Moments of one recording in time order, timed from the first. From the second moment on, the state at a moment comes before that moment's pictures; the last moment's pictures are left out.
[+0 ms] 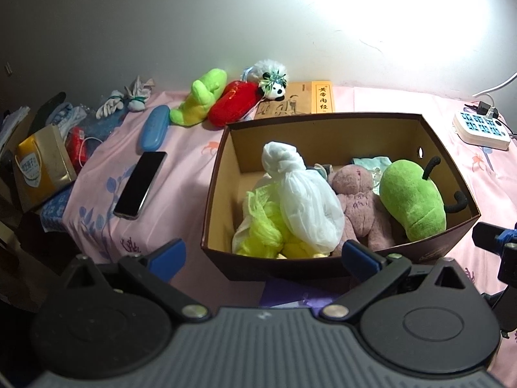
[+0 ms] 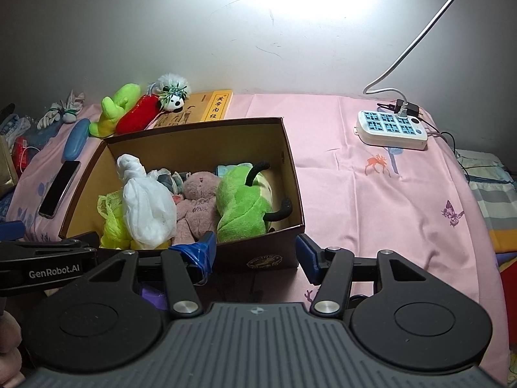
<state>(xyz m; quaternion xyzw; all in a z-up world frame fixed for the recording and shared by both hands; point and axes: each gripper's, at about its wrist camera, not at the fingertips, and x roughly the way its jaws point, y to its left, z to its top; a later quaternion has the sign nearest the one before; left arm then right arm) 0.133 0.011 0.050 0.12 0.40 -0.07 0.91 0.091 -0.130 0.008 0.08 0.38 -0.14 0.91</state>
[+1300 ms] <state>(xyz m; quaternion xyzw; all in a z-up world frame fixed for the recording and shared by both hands) 0.147 0.009 0.042 0.10 0.41 -0.09 0.90 0.100 -0.130 0.001 0.07 0.36 -0.14 0.92</state>
